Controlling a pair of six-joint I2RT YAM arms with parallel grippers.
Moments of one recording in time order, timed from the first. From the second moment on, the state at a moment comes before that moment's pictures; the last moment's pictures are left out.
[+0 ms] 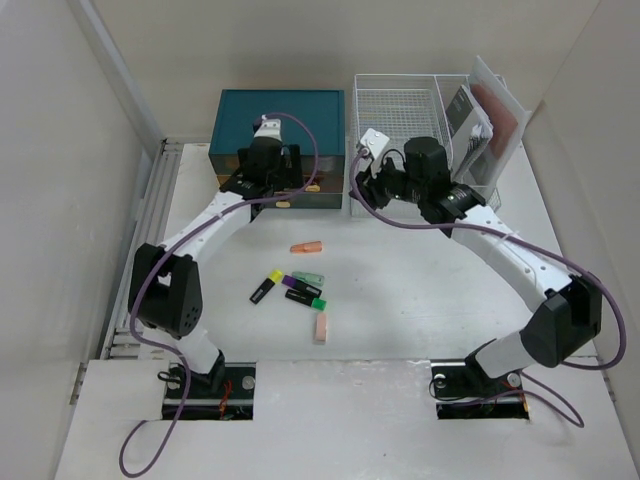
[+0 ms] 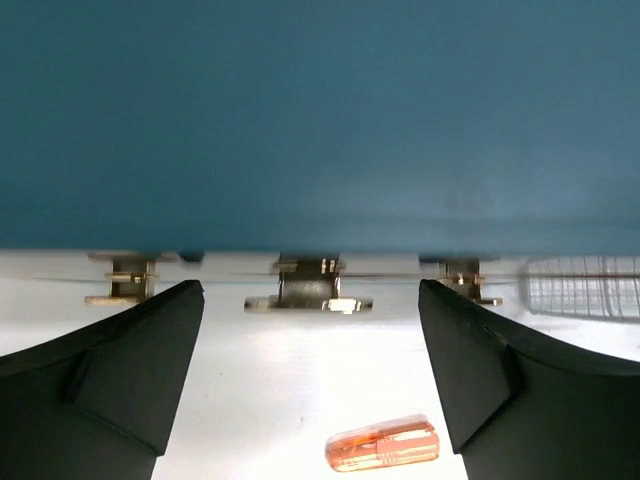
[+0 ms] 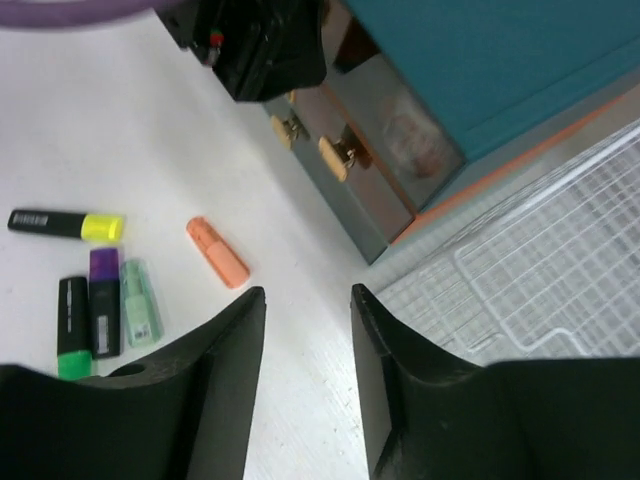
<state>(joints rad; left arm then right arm) -0.40 1.68 1.35 -0.21 -0.28 -0.28 0.53 1.47 1.35 -0.25 -0.37 -0.29</state>
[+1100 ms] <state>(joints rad) 0.01 1.23 0.67 0.27 0.31 -0.73 0.60 1.50 1.20 -0.15 -0.37 -0.35</state>
